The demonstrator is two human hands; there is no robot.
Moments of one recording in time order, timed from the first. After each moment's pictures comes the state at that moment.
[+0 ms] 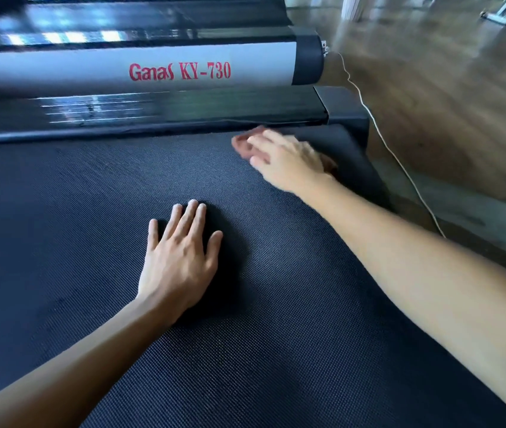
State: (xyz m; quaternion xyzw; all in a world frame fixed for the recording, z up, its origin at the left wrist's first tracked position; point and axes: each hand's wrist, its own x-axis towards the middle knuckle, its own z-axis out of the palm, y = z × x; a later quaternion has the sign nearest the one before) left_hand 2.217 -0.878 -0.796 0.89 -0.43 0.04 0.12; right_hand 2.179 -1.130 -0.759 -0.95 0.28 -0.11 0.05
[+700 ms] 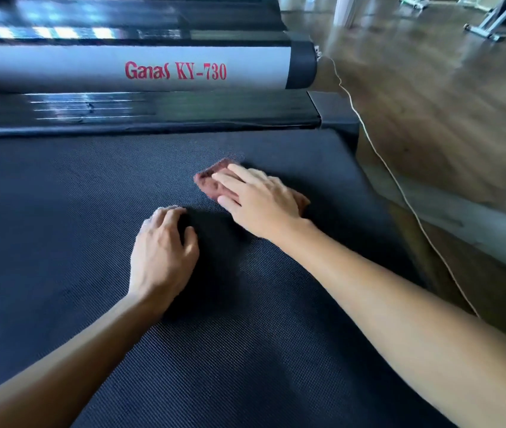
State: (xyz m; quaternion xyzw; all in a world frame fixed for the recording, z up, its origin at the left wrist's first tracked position) left_hand 2.226 -0.865 -0.785 0.88 -0.38 0.04 0.27; right_hand 2.157 -1.040 -0.769 -0.97 0.21 -0.14 0.06
